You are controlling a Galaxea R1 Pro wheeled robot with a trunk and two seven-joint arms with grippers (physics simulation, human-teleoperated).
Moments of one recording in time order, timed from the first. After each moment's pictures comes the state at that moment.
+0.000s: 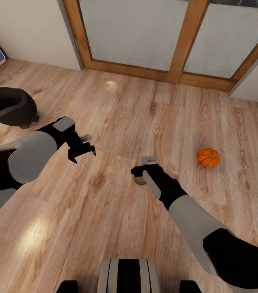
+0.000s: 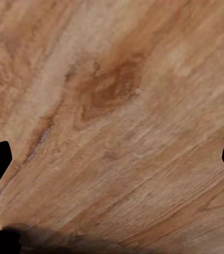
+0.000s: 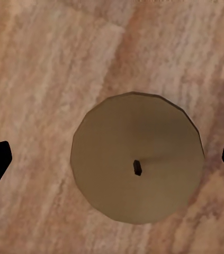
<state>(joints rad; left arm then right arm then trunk) -1.69 0.00 0.17 -0.02 0.67 1.01 0.66 -1.07 0.17 0.40 -0.69 -0.35 0.62 -0.27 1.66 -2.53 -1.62</state>
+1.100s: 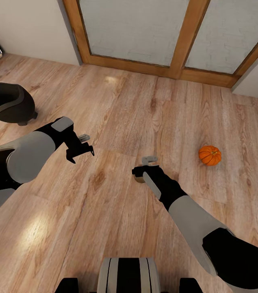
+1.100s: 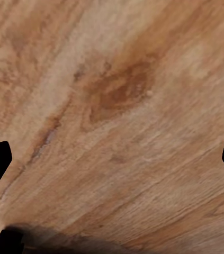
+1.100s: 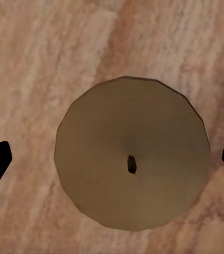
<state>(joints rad) -1.69 0.01 0.17 -0.02 0.67 1.00 0.67 -1.07 0.17 0.40 -0.66 -0.35 0.56 -0.28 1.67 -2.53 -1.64</state>
